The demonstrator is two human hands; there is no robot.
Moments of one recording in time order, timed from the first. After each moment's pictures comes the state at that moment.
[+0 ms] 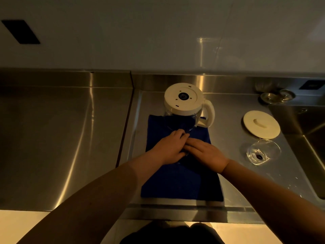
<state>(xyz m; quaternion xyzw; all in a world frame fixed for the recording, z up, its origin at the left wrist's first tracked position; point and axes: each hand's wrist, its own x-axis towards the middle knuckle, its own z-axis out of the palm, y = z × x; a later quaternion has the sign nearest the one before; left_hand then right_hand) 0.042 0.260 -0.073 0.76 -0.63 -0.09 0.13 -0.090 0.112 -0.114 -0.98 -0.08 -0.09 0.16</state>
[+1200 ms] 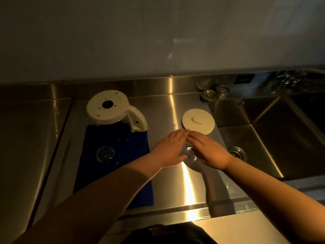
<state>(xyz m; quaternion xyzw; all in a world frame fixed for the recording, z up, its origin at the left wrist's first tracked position) -0.116 0.070 -0.063 0.73 -0.66 -0.11 0.16 -0.262 -0.061 -0.068 -0.99 0.00 -0.12 0.11</state>
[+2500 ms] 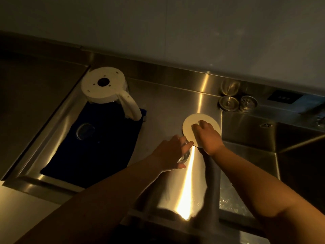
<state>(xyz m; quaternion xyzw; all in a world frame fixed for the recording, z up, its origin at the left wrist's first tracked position) -0.148 0.004 -0.111 0.80 -0.59 -0.09 0.08 -0.199 -0.192 -0.130 -0.99 0.11 0.09 0.04</state>
